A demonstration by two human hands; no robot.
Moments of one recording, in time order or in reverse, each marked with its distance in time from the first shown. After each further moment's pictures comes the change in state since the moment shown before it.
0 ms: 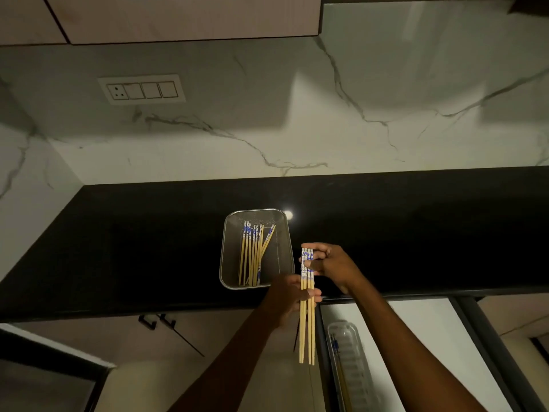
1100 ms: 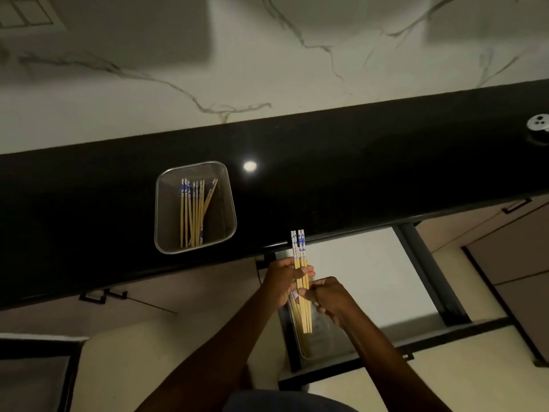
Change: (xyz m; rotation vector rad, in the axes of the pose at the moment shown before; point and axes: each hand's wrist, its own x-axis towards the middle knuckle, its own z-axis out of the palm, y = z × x) left_hand 0.034 -0.104 0.112 -0.128 0.020 -0.173; right_hand -0.126 0.155 -0.063 0.044 0.241 0.535
